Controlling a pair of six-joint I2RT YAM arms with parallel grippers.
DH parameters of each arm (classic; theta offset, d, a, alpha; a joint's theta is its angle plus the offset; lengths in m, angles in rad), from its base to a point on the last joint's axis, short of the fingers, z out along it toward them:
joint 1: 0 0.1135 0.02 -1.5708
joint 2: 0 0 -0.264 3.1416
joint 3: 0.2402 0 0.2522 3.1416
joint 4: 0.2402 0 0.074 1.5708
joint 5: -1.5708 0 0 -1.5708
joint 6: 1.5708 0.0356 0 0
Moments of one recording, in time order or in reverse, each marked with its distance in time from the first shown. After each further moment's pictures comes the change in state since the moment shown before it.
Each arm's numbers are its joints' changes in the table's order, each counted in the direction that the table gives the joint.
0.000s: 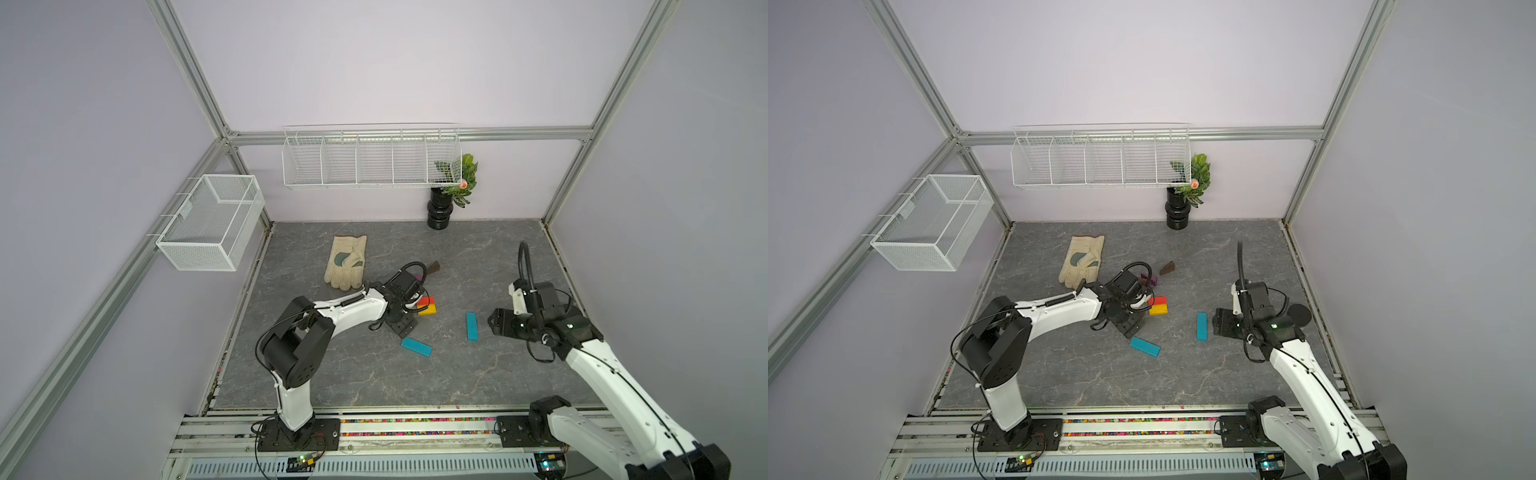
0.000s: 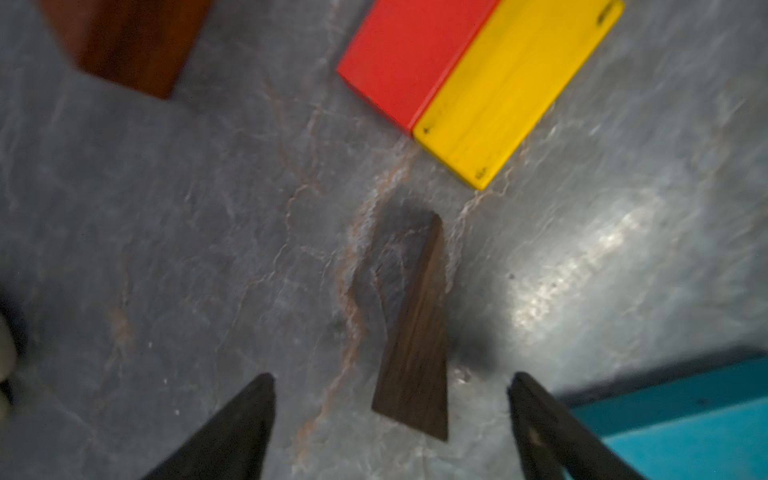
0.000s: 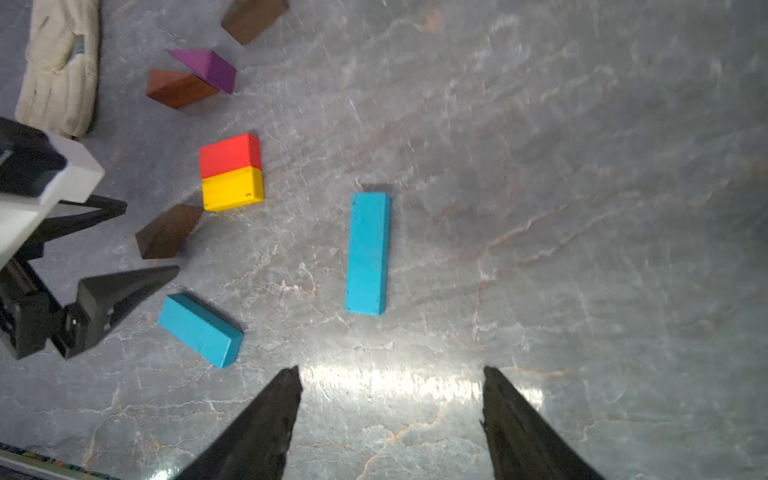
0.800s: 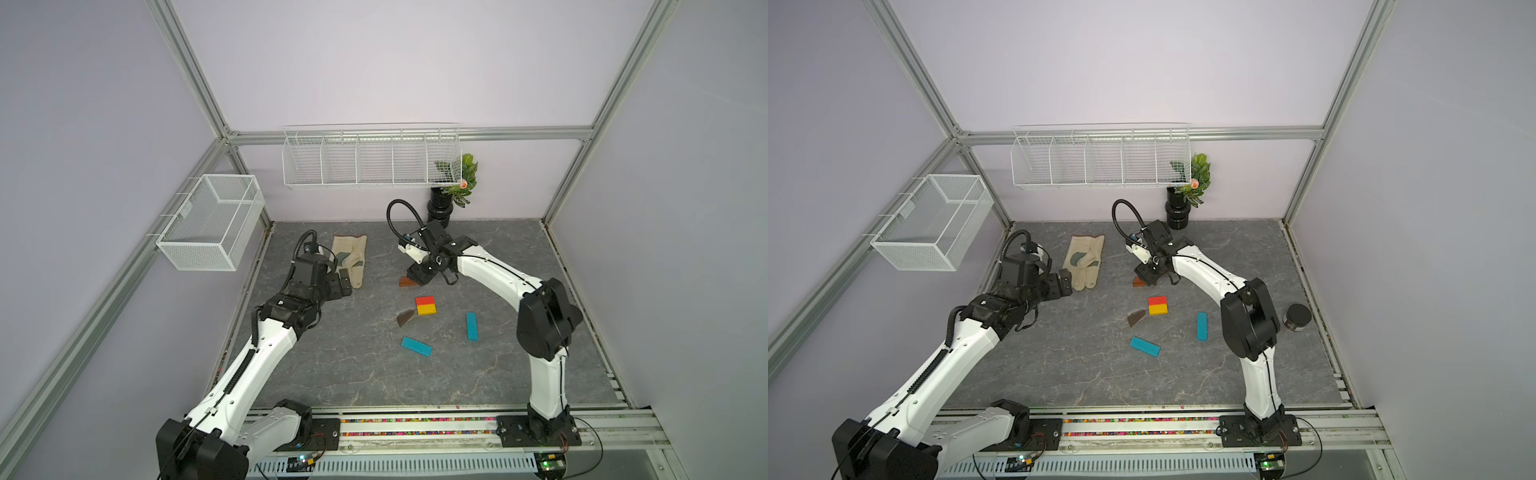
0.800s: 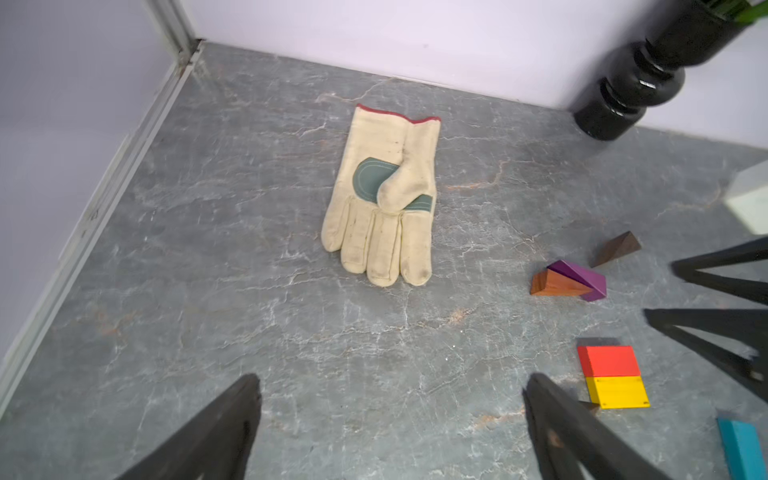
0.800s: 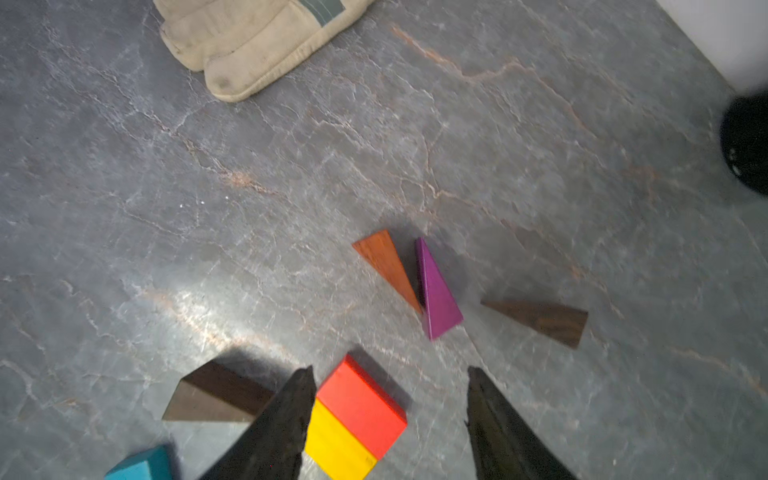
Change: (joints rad) left arm 0.454 -0.696 -0.204 -0.023 0.102 -0.469; right arm 0.337 1.080 0.971 -0.057 0.029 -0.618
